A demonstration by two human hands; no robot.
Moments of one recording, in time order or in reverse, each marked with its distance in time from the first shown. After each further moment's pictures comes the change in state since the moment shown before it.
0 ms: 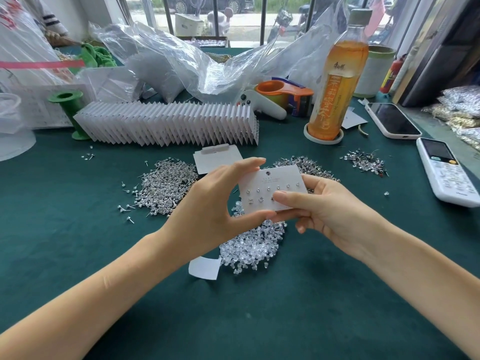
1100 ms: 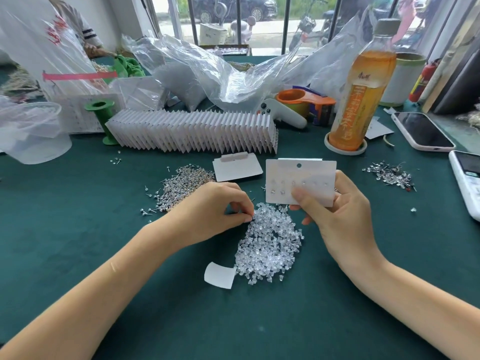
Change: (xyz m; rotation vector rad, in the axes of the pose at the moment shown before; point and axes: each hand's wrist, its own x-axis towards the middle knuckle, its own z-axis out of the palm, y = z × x) left_hand 0.008 -0.035 -0.017 0.051 -0.365 -0.219; right_hand 0.014 0.024 0.012 -0.103 0.354 -0.488
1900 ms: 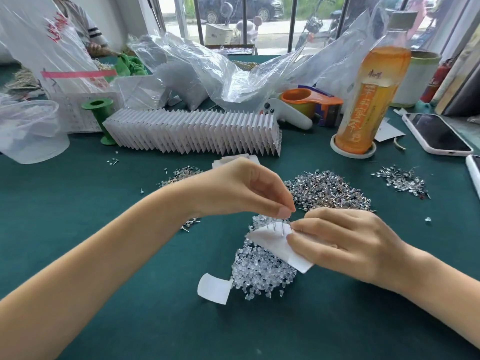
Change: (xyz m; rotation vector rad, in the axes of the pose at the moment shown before) left_hand 0.037 0.036 -0.023 -0.657 -0.344 -0.120; right_hand 0.022 0.009 -0.039 -0.924 -0.508 -1.388
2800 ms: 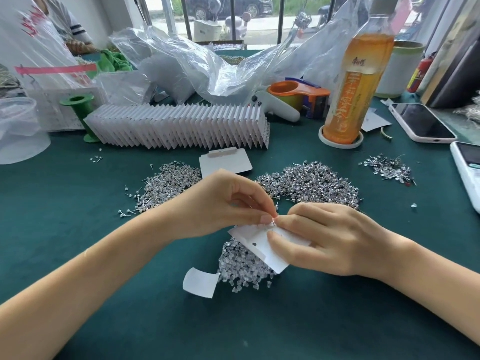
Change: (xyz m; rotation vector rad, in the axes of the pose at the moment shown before) left_hand -0.011 -0.017 0.022 0.103 0.131 0.095; right_hand 0.002 -0.006 0.002 -0.097 -0.054 -0.083
